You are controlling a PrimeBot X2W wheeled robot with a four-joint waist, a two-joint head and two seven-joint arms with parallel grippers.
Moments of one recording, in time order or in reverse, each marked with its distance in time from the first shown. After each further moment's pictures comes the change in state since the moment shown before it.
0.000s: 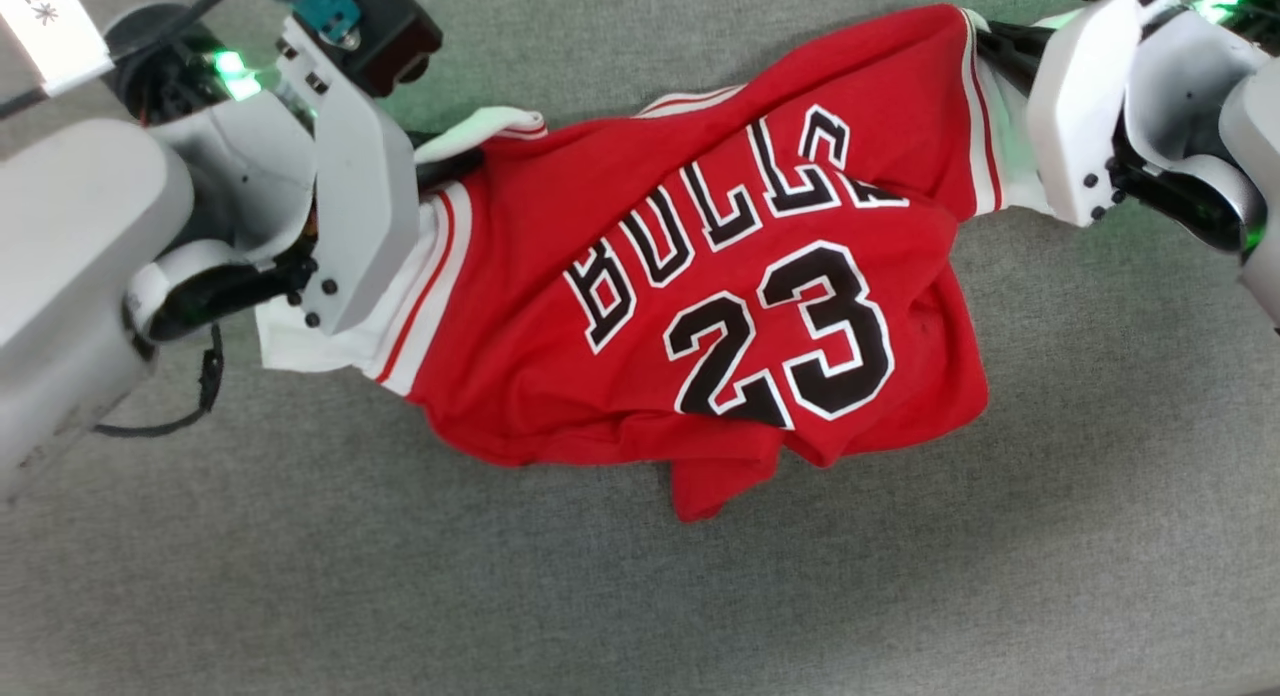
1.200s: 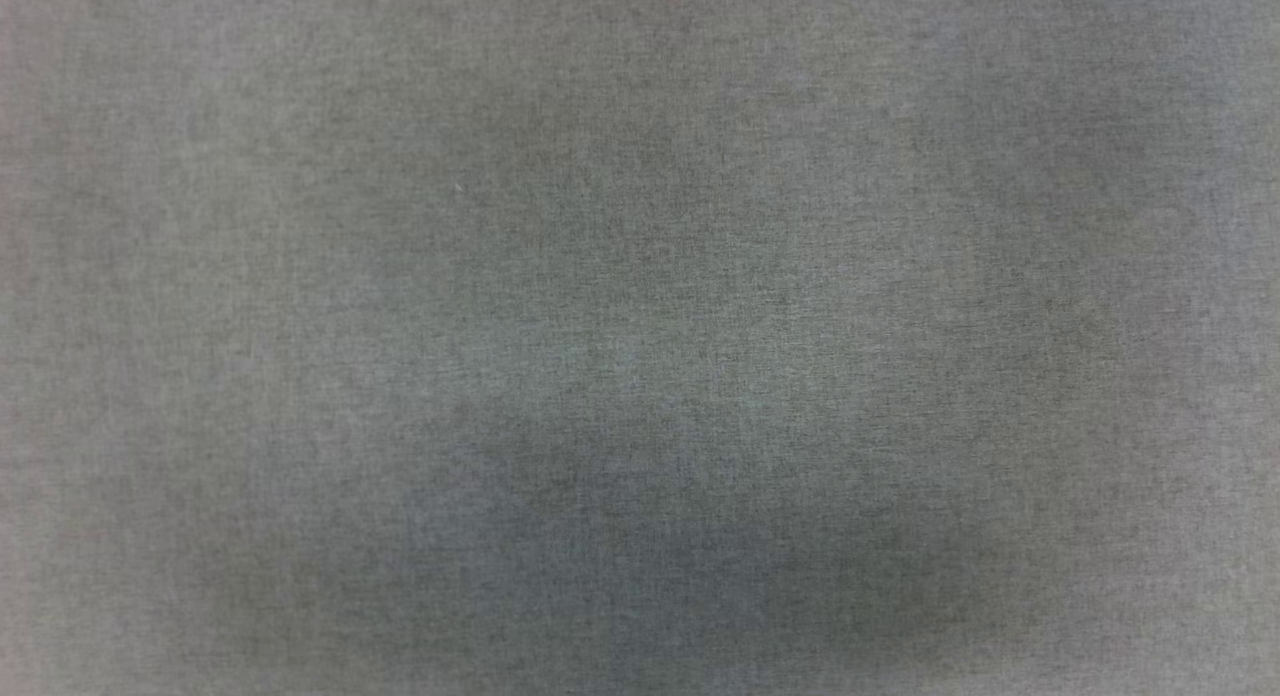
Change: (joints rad) left arm -0.507 -0.240 0.189 0.667 -0.190 0.002 -0.750; right arm -0.537 0.195 -0.607 0.570 -0.323 0.007 -0.605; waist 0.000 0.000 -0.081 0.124
